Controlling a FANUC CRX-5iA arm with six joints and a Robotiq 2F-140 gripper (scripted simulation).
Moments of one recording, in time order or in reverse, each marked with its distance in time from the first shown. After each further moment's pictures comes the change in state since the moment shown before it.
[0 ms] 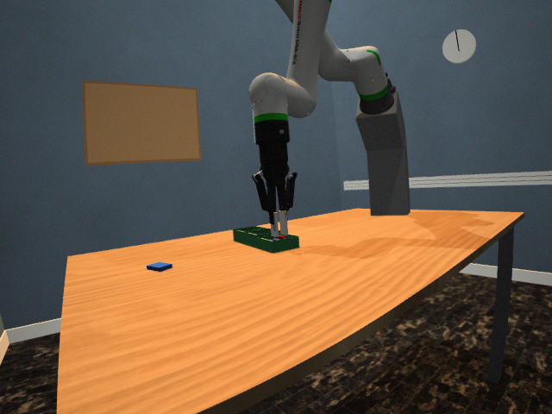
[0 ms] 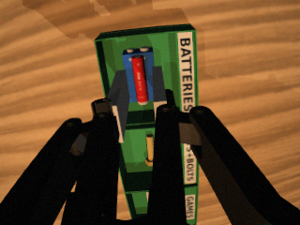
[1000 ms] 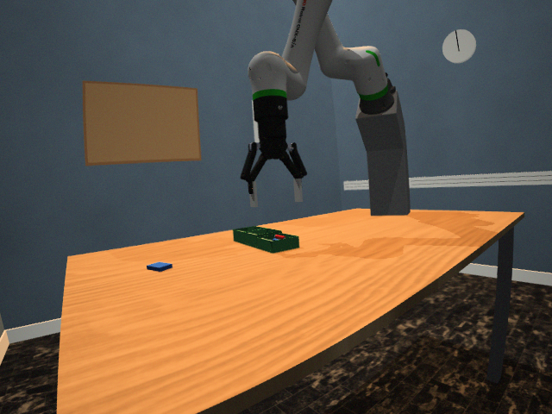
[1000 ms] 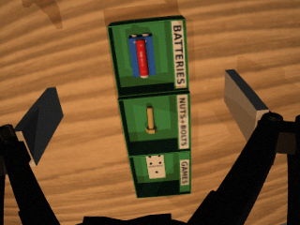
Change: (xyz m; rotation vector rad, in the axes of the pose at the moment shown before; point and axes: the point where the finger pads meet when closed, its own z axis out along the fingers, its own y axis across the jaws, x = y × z) arm -0.001 -0.001 -0.064 -0.004 0.001 0.000
